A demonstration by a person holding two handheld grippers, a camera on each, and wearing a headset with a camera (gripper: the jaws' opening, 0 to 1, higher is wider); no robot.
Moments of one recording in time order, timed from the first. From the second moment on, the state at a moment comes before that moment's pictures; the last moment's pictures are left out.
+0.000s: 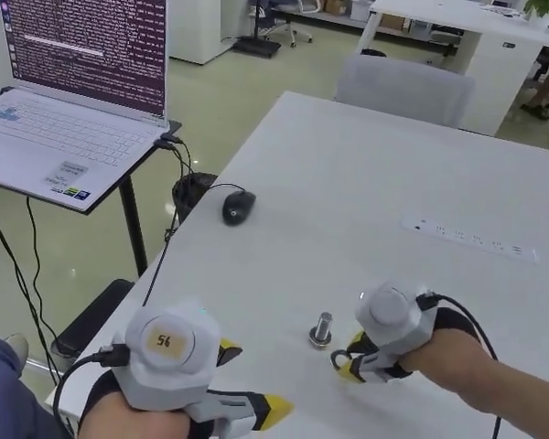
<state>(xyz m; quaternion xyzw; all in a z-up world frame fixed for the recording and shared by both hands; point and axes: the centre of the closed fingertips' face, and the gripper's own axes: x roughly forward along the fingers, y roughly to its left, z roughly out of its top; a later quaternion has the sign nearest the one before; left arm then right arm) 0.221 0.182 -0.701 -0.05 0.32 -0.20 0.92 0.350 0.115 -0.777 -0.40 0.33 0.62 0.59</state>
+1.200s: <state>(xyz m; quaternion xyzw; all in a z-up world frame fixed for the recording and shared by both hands) 0.222 0.179 -0.700 -0.05 0.32 -0.21 0.92 0.375 0.162 -0.762 -0.39 0.32 0.62 0.60</state>
